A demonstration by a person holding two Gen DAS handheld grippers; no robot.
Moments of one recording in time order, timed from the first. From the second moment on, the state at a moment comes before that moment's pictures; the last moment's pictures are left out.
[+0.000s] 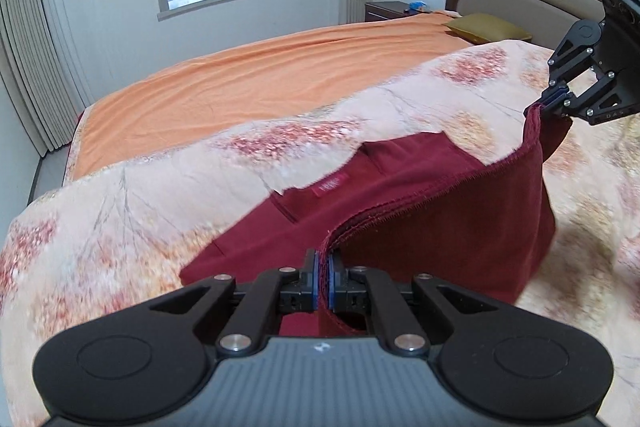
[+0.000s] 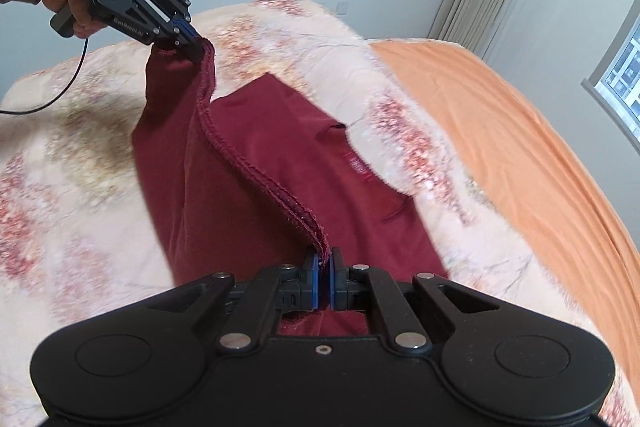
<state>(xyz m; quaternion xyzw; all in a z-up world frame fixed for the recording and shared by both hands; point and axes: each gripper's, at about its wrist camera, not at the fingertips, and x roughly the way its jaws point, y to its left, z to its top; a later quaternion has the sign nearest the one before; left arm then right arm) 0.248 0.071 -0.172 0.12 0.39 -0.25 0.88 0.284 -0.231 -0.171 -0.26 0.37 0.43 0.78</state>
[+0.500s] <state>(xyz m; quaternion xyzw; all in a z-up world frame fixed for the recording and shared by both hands) 0.362 0.089 -0.251 0.12 0.41 -0.24 0.87 0.422 -0.213 -0.257 -0.23 0.42 0.41 0.77</state>
